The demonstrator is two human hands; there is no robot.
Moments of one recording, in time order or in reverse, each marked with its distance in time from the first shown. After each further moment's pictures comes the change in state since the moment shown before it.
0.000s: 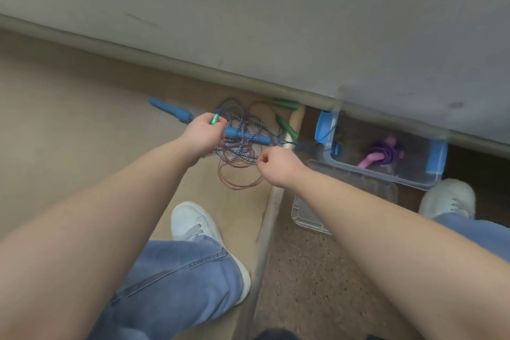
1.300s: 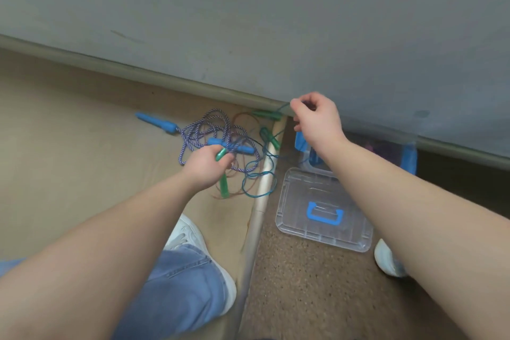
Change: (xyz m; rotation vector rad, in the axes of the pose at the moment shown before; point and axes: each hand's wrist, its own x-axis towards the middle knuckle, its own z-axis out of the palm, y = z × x) left_hand -0.034 -0.011 0.036 0.391 -0.060 0.199; right_hand -0.016 0.036 -0.118 0.730 0.574 -0.037
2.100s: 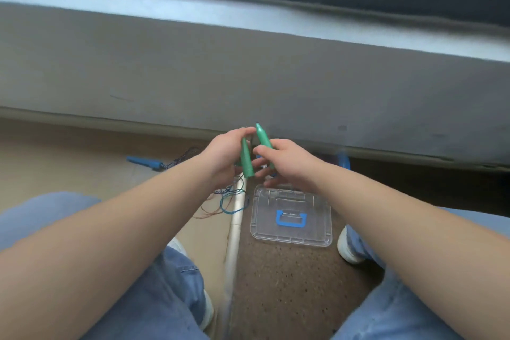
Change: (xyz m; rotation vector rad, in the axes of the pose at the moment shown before) left_hand -0.151 0.184 -0.021 -0.930 -0.151 -0.083; right_hand -0.165 -0.071 -0.095 0.089 -0.437 0.163
